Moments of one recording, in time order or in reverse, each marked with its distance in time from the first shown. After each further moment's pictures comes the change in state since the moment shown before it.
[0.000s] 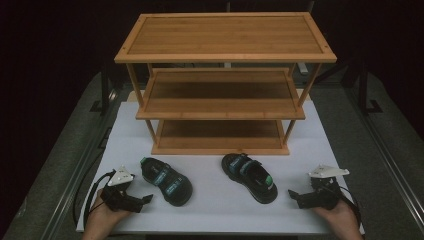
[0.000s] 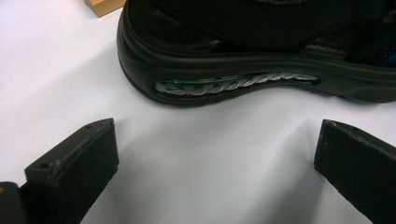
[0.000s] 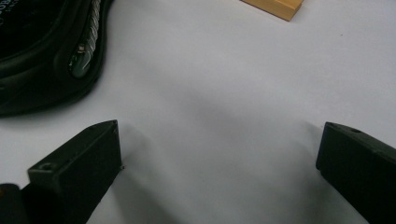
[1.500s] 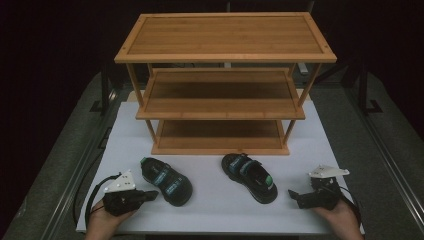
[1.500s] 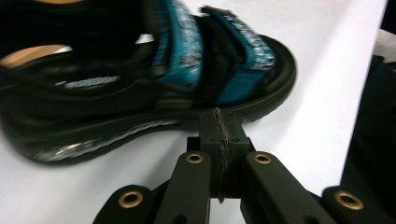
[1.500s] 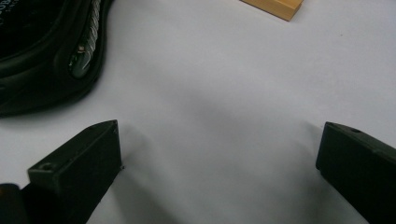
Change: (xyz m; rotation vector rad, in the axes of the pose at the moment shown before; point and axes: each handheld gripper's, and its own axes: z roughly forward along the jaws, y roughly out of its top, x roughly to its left) left arm -0.034 0.022 -0.019 -0.074 -0.263 0.114; right arm 0.000 0.000 0.000 -0.001 -0.001 0.001
